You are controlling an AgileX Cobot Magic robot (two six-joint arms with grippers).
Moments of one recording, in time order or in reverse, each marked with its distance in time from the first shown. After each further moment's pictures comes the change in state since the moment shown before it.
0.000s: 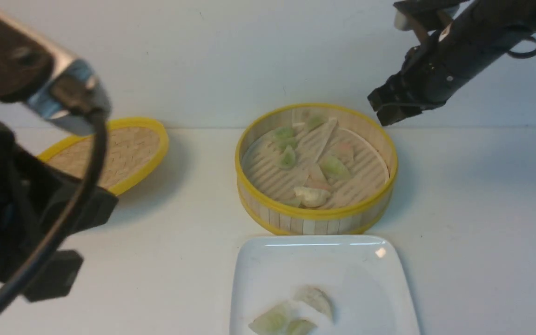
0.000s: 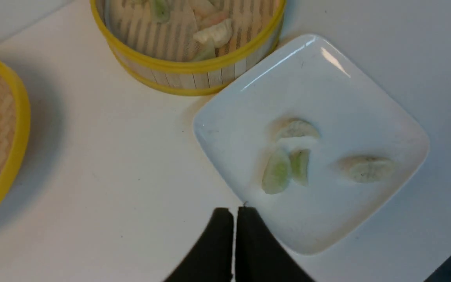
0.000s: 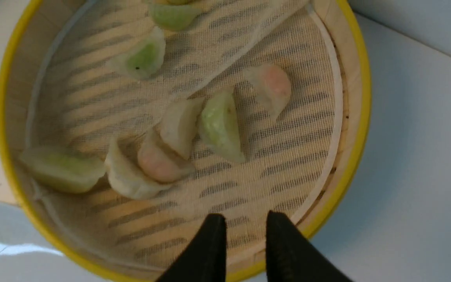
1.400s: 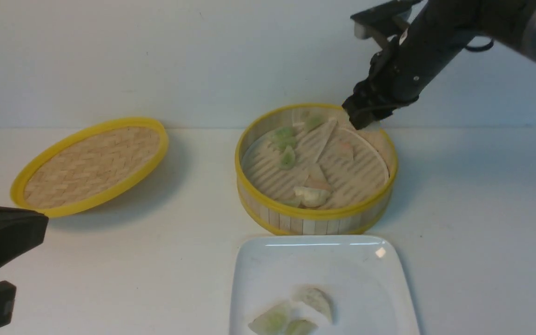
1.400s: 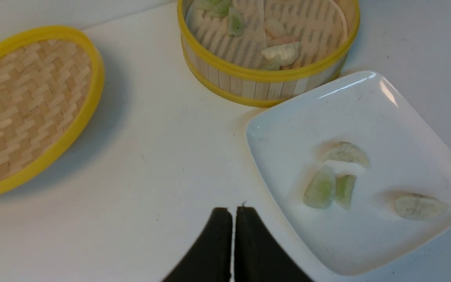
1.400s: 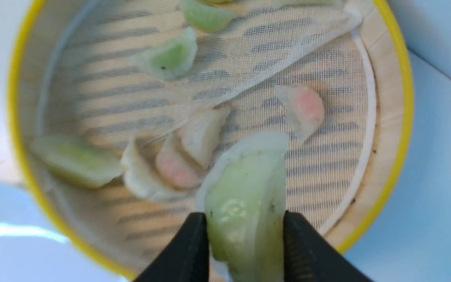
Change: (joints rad) right arm 0.063 0.045 -0.147 -0.045 0.134 -0.056; left arm 0.000 -0.188 0.177 0.169 -0.079 -0.227
